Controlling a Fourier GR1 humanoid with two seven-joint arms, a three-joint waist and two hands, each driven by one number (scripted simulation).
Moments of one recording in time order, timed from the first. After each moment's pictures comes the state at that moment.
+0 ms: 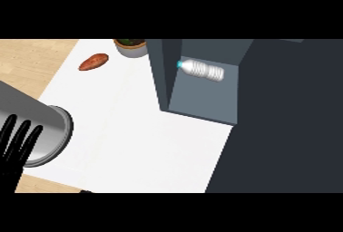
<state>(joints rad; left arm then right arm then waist) 0.29 0.73 -0.18 -1.85 0.98 -0.20 -0.49 0.66 -0.39 0.62 -2.49 -0.01 0.49 -0.04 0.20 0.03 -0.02</state>
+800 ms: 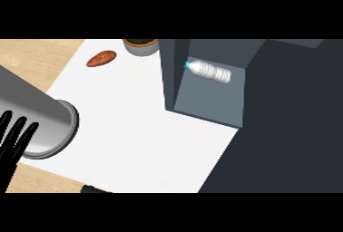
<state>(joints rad) 0.28 0.77 -0.15 -1.84 1.00 -0.25 -0.46 0.40 -0.46 0.59 -2.48 -0.02 0.56 0.05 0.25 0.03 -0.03</state>
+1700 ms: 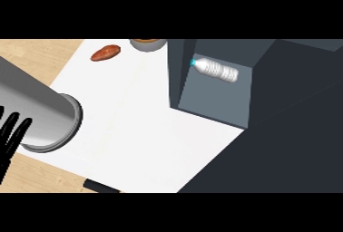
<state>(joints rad) 0.25 0.79 -0.12 -1.82 1.02 -0.28 -0.46 0.32 -0.42 0.59 -2.43 -0.13 0.59 0.10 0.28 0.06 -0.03</state>
